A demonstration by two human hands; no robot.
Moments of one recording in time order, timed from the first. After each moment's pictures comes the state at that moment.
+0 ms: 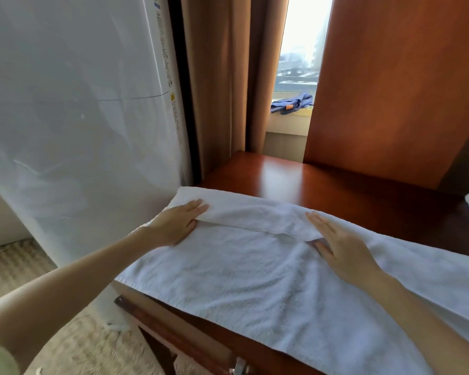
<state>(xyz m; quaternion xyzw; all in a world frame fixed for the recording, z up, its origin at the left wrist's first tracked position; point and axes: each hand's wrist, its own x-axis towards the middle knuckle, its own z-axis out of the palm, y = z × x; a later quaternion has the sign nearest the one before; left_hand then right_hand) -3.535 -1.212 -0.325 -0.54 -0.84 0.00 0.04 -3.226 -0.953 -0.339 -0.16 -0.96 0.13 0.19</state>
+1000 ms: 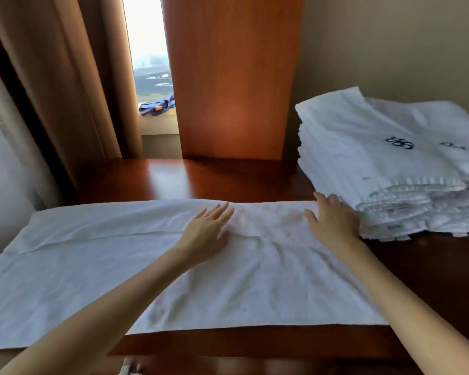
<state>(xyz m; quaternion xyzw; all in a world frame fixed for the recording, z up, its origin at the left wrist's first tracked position) -3.290 -1.027 -0.328 -0.71 -0.69 -0.12 0.06 -3.028 -0.910 -0.291 -0.57 -0.81 -0.03 0.13</state>
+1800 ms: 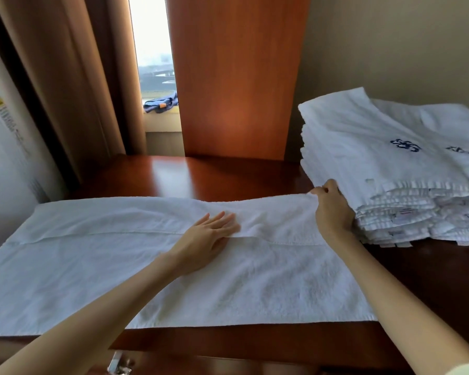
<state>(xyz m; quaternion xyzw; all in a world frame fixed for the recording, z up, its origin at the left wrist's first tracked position) -3.286 -1.040 -0.339 -0.76 -0.63 -0.16 0.04 -3.032 -0.864 -0.300 -0.54 -0.81 -0.06 0.24</state>
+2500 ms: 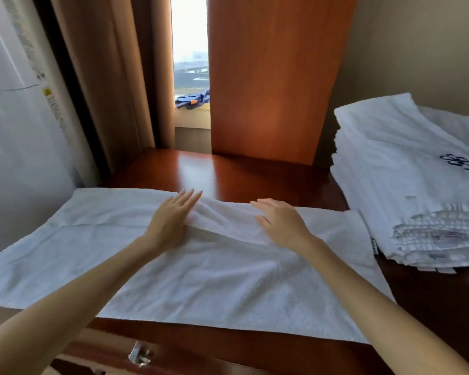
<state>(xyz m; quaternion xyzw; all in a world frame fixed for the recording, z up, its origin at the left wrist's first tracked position) -3.370 -1.074 -0.321 -0.59 -0.80 -0.12 0.10 -3.144 -0.921 -0.298 -0.28 -0.95 0.08 0.12</state>
